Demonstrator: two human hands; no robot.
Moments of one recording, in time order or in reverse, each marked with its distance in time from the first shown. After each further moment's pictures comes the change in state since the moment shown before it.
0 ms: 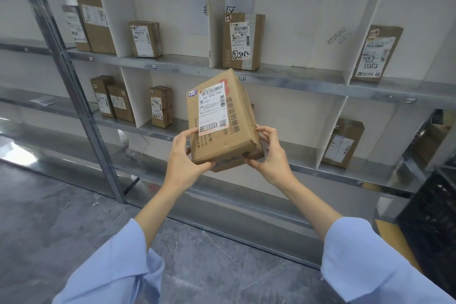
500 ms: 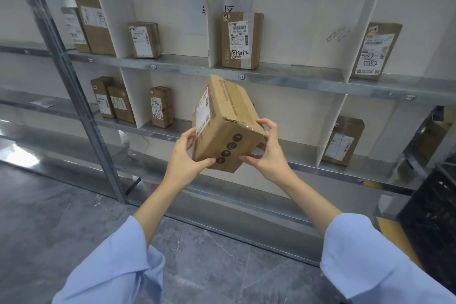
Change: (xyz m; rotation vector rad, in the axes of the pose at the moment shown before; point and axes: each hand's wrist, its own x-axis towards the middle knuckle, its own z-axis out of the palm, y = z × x) left_hand 0.004 0.004 -0.003 -0.043 -0.088 -0.115; right_hand -0.001 -0.010 0.001 0.089 -0.038 -0.031
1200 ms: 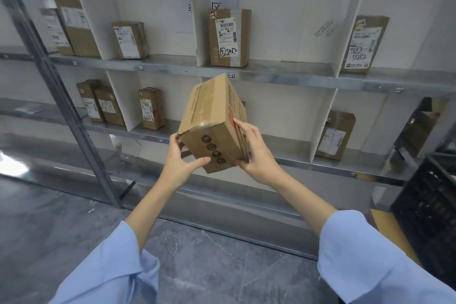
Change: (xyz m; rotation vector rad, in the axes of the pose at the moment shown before) left_hand 0.005 0.004 0.008 -0.166 -0.099 -0.079; right_hand 0.003 0.000 -0.001 -0.298 -0.112 -0.091
